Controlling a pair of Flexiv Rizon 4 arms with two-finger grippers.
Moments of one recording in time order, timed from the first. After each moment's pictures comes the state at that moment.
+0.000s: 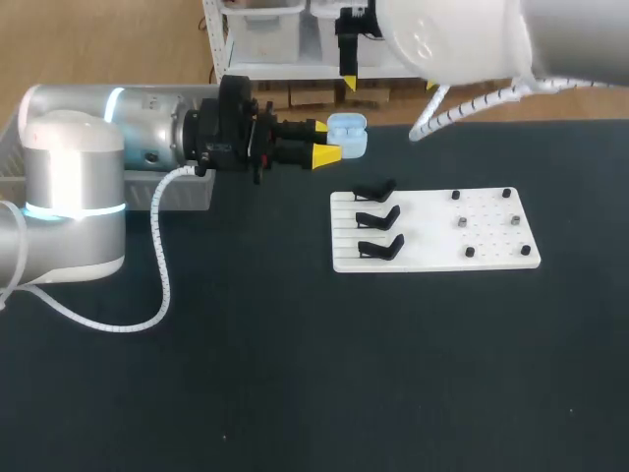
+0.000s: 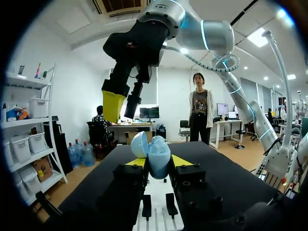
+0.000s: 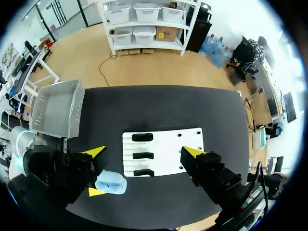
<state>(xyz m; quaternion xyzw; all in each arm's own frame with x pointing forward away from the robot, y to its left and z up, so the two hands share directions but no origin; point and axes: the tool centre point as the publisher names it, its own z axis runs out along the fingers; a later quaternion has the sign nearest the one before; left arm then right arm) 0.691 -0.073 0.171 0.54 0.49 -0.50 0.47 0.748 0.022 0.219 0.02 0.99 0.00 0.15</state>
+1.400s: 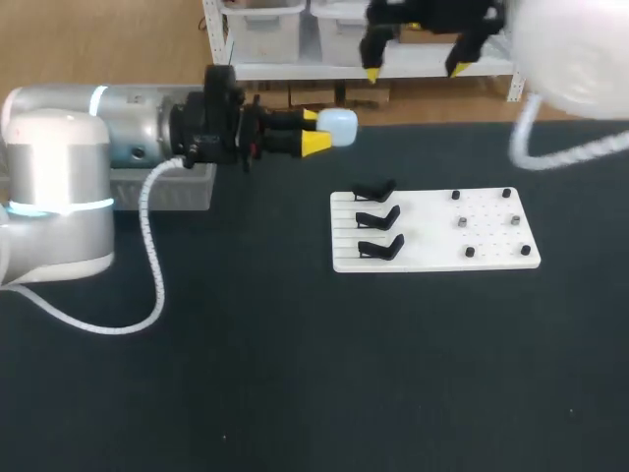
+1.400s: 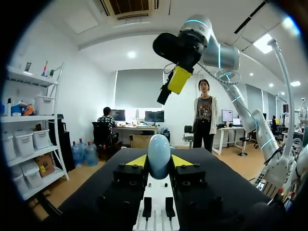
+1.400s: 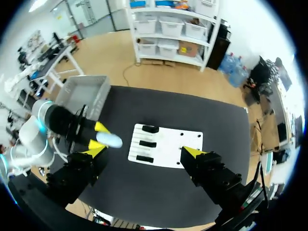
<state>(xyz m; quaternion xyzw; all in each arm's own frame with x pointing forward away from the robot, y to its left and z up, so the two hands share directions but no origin) 0.695 -0.054 0.198 0.50 0.51 -0.50 0.49 0.677 0.002 0.284 -0.08 0.97 0.07 0.20</state>
